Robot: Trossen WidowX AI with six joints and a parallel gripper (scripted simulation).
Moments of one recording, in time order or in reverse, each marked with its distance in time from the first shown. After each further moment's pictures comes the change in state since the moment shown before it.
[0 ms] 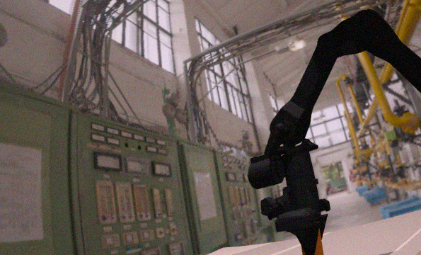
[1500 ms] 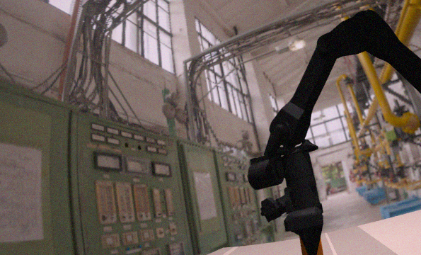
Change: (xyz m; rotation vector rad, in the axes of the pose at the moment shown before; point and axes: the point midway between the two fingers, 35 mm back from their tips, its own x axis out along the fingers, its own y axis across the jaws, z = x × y) arm 0.001 0.000 0.001 -0.201 0.001 0.003
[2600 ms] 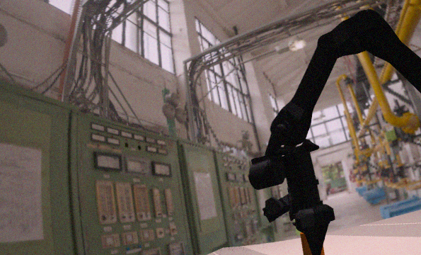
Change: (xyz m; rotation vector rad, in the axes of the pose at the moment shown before) arm 0.000 0.000 -0.002 -0.208 0.002 0.001
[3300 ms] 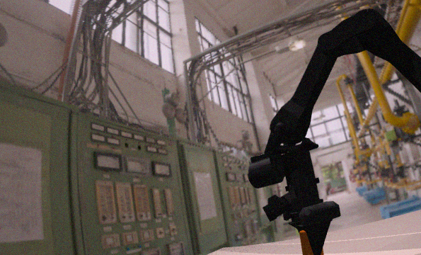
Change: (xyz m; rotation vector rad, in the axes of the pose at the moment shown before) arm -0.003 0.000 0.001 -0.153 -0.005 -0.003
